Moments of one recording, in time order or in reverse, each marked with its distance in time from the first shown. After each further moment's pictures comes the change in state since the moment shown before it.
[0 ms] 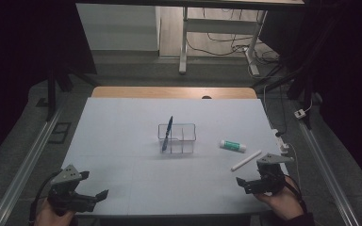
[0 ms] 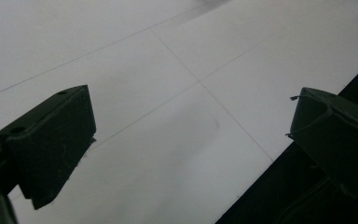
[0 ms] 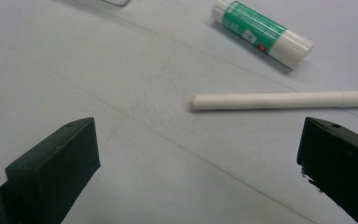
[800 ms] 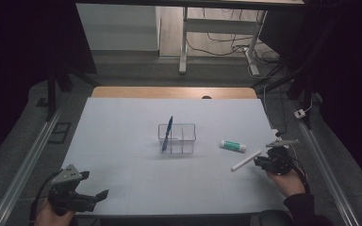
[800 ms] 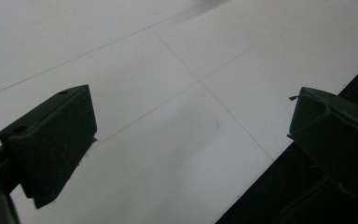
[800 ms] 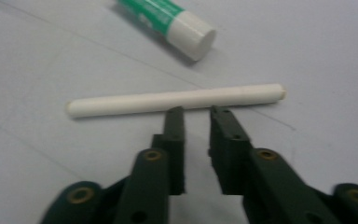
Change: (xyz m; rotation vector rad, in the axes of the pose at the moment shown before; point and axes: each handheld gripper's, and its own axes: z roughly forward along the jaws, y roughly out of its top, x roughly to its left) left arm 0.000 0.000 0.000 0.004 -0.002 0.001; right arm -0.077 0.012 0.026 0.105 -0.061 0.043
